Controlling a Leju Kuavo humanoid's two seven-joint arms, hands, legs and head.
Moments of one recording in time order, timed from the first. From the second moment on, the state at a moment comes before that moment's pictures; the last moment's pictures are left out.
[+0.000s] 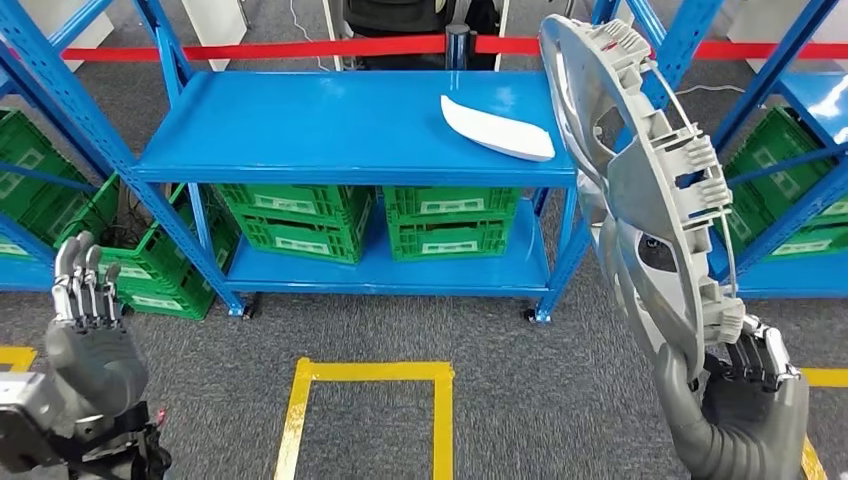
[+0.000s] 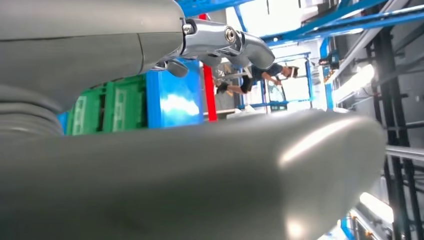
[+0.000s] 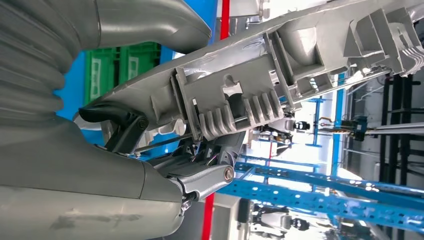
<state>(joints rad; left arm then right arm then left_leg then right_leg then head) 0.18 0.20 -0.44 -2.08 -0.13 0.64 -0.28 0.10 -0.28 0.47 -2.38 0.13 -0.49 -0.10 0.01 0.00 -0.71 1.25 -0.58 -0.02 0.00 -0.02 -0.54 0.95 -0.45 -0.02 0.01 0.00</state>
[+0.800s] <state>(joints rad) 0.13 0.20 -0.46 -2.07 -0.15 0.60 -0.23 0.11 -0.28 0.47 -2.36 0.07 -0.52 -0.14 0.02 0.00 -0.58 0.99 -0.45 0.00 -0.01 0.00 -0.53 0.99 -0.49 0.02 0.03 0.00</state>
